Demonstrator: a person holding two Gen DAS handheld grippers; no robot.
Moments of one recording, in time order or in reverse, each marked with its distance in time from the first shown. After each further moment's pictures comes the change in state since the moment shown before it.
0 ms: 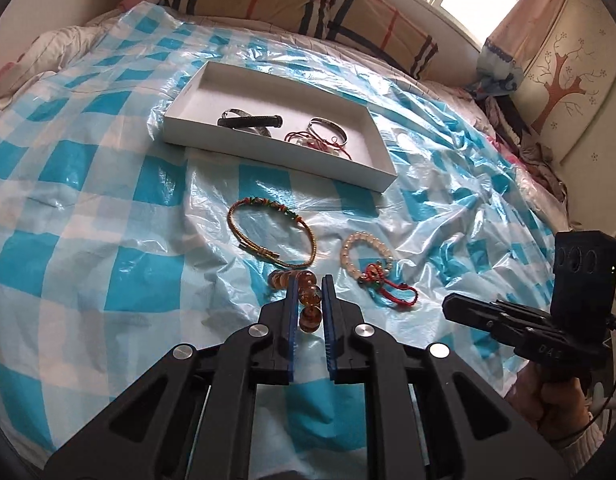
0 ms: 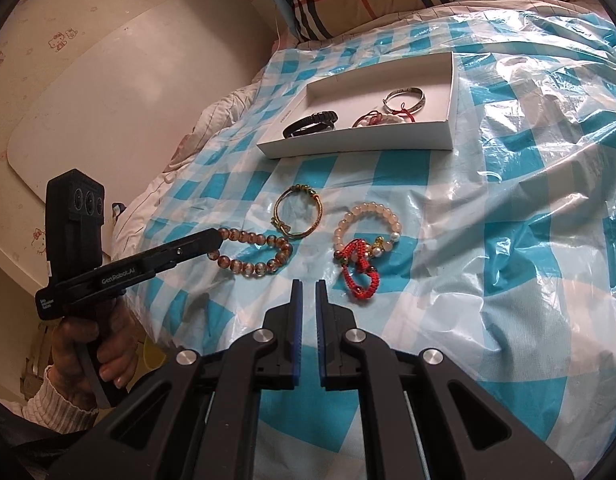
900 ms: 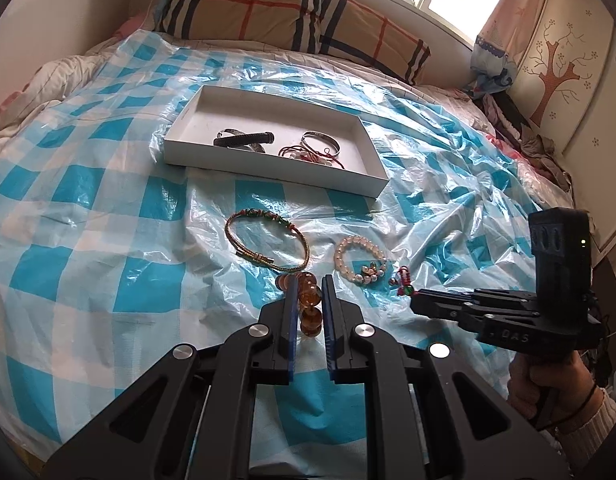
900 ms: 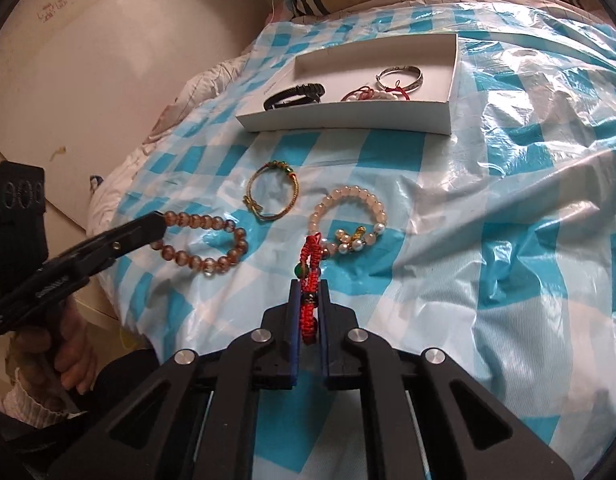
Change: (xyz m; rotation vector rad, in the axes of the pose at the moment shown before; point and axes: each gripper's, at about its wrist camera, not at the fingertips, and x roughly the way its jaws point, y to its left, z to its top) left arm -0.012 -0.017 -0.005 0.060 -0.054 0.050; right arm 0.017 -0.014 0.002 0.000 0.060 -0.023
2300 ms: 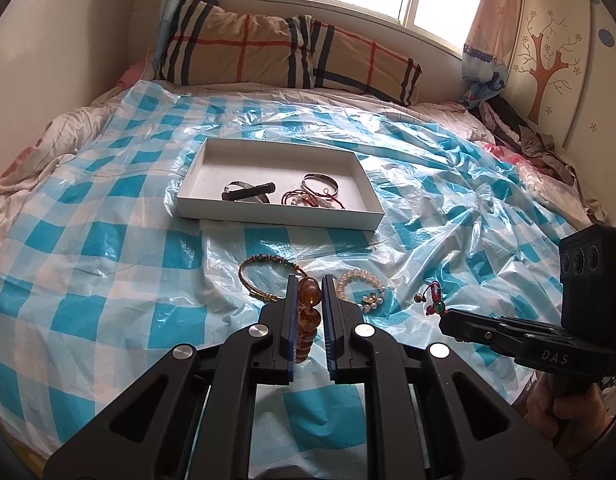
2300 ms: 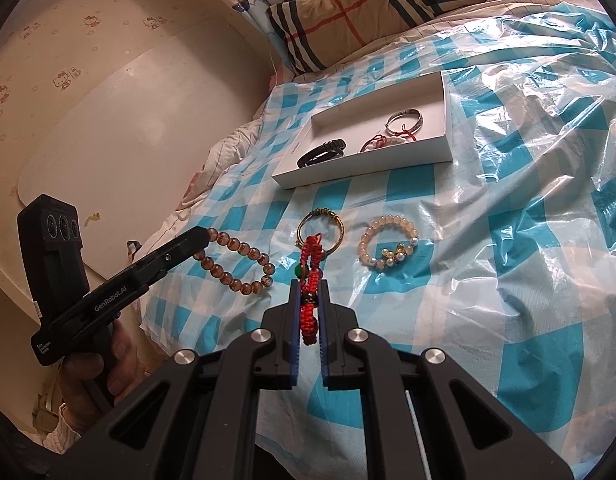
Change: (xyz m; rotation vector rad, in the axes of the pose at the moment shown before) left arm -0.037 -0.018 0.013 0.093 -0.115 0.064; right arm -0.036 0.030 -0.015 0.086 -0.185 0.053
